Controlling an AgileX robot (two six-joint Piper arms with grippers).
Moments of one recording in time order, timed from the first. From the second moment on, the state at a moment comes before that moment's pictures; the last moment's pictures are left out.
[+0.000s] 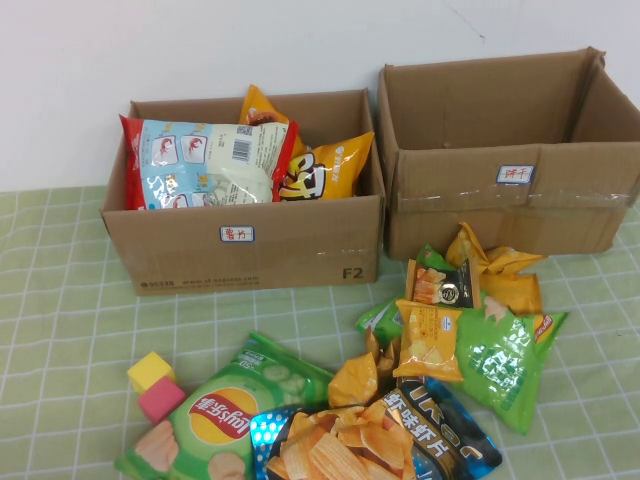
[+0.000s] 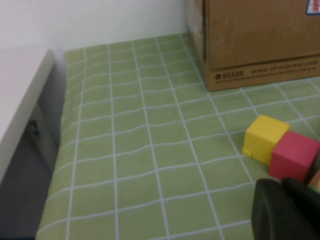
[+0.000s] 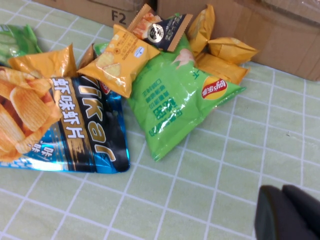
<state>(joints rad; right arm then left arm) 0.44 0.33 -0.31 -0.11 0.60 0.00 0.03 -0.01 0.02 -0.07 0.35 0.08</state>
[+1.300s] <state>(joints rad) 0.44 0.33 -0.31 -0.11 0.60 -0.01 0.02 -0.01 0.02 0.01 0.36 -0.05</state>
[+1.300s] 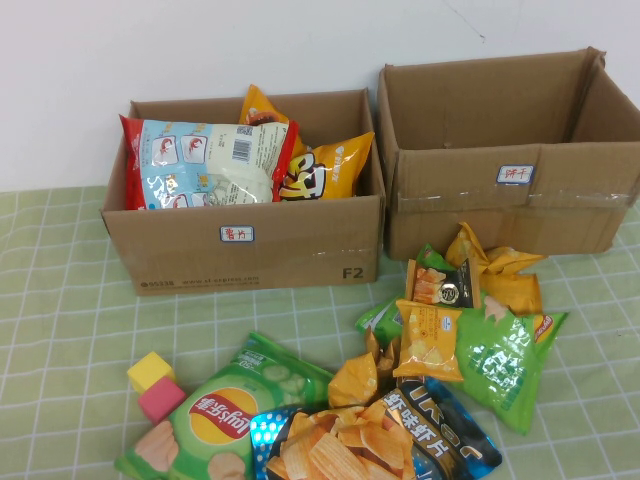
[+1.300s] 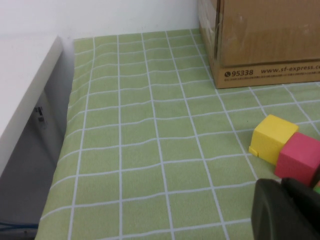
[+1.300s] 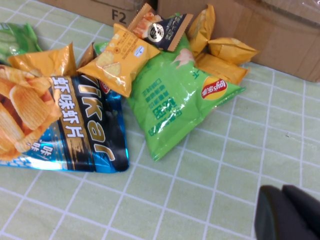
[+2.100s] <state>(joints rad) -0.04 -0.01 -0.01 -0.05 0.45 -0.01 0.02 -0.01 0.02 0.00 0.36 -0.06</state>
